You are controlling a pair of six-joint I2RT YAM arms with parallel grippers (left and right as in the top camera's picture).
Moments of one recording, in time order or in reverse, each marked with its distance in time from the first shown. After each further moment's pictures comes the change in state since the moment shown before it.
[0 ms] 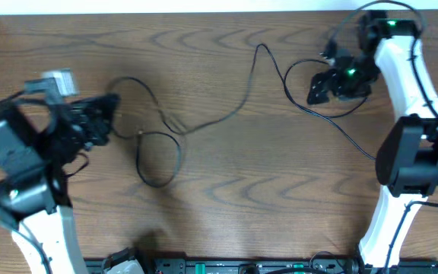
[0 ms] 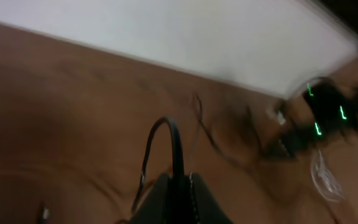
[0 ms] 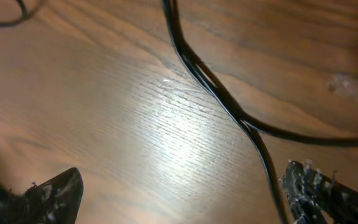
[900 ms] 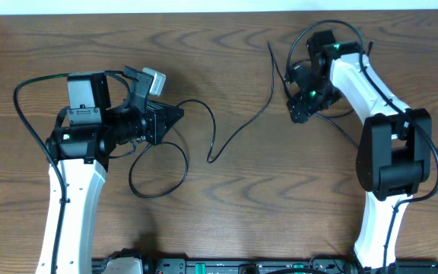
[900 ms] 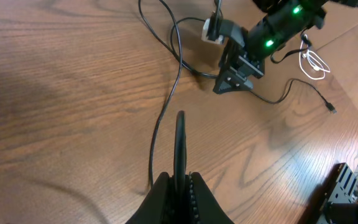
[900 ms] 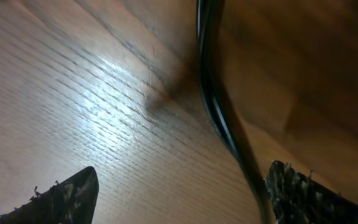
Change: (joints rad) left arm -0.335 0.201 0.000 -0.055 -0.084 0.239; right arm 0.163 0.000 -0.234 0.279 0.215 -0.097
